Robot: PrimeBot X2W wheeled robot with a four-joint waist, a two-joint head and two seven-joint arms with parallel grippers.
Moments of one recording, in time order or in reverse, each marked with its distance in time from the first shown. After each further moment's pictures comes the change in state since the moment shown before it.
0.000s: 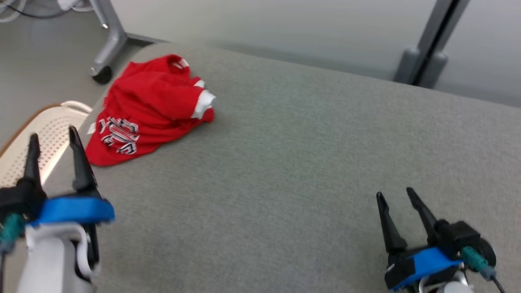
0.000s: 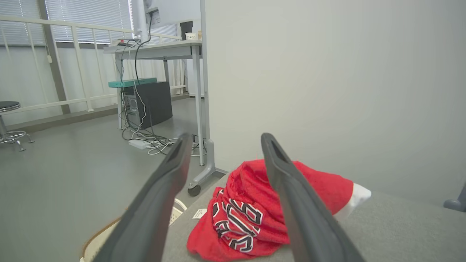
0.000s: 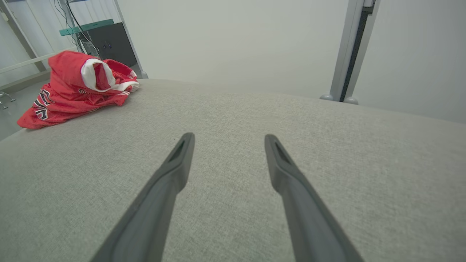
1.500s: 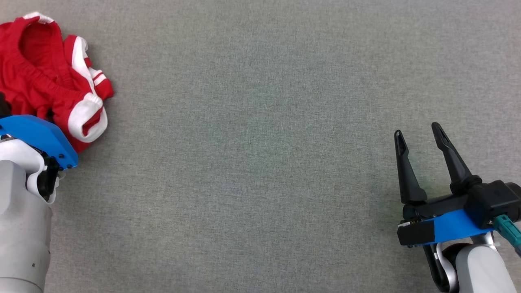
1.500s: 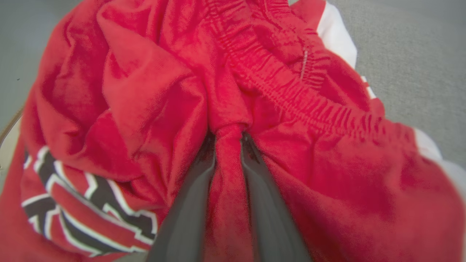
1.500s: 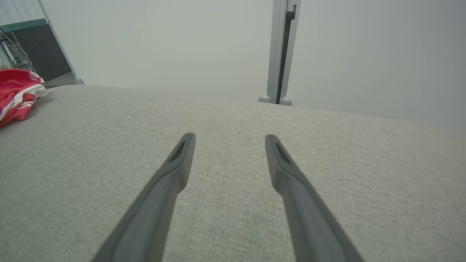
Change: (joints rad) left arm -0.593 0.155 -0.090 0.822 -0.137 -0.166 0.384; right arm -0.094 -0.001 -0.036 -0.287 -0.071 0.000 0.076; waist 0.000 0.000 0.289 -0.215
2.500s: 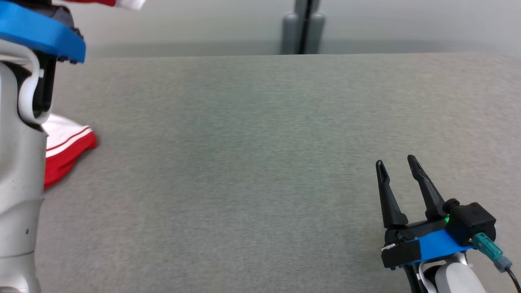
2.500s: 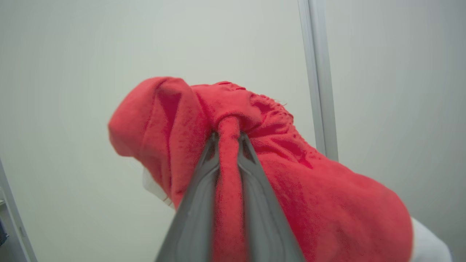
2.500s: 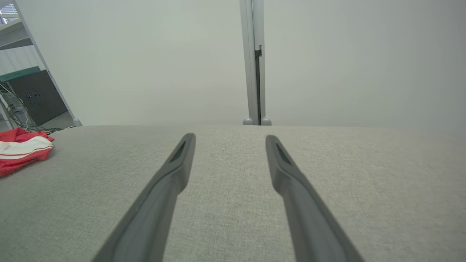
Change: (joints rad) left arm -0.101 0.030 -0.174 -0.658 0.058 -0.005 -0.227; right arm 0.037 0.000 0.066 0.170 0.135 0.000 -0.099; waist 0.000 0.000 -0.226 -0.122
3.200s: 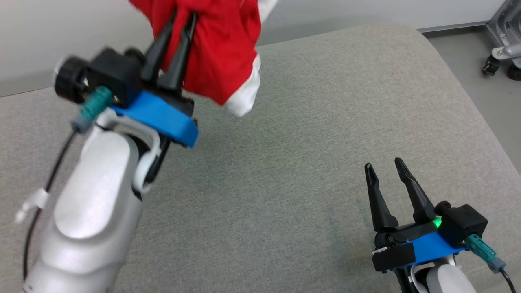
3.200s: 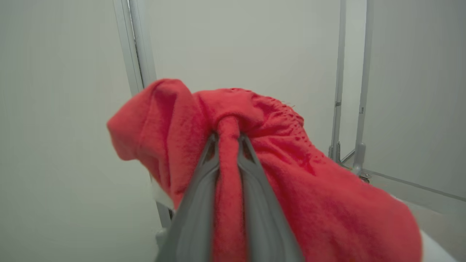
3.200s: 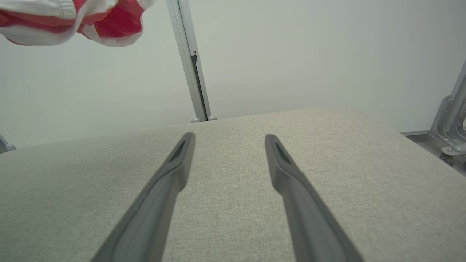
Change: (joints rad) left arm 0.216 -0.127 -0.195 -0.153 -0.006 0.011 0.023; right arm -0.003 0.000 0.052 0.017 0.073 0.000 -0.017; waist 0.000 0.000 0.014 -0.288
